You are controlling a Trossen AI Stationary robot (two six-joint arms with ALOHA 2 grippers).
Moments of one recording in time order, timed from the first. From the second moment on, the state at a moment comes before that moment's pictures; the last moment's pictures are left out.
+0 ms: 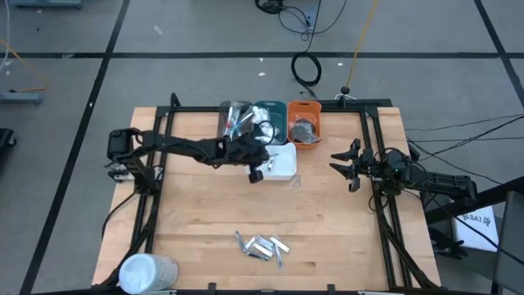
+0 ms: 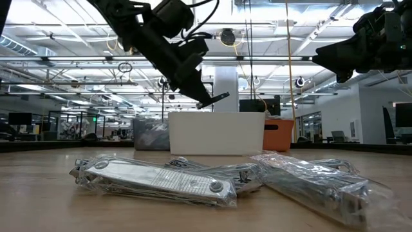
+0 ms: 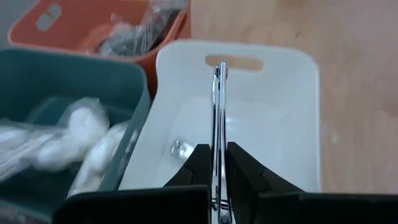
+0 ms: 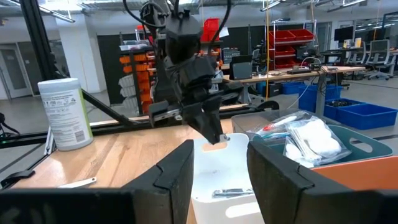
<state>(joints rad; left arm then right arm) 0.15 1.70 1.03 0.01 -0.10 0.05 -0.18 0.02 0.01 0.10 -0.03 0.09</state>
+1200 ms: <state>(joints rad) -0.32 1.69 1.25 -0.50 -0.21 -0.40 -0.18 0.02 0.01 0.10 -0.03 0.09</state>
